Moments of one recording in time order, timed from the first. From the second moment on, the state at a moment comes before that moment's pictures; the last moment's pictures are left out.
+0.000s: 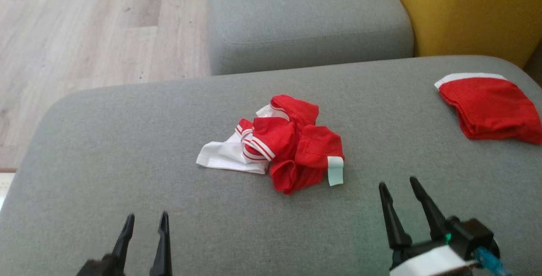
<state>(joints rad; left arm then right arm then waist) 0.27 0.05 -0.11 0.03 -0.17 0.00 -0.25 0.10 -0.08 0.19 0.19 0.20 0.12 -0.26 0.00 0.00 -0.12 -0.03</state>
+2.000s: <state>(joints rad) 0.32 0.05 -0.11 0.01 -0.10 0.01 -0.25 0.16 -0.06 0.17 0.20 0.19 0.12 -0.26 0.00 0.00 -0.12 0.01</state>
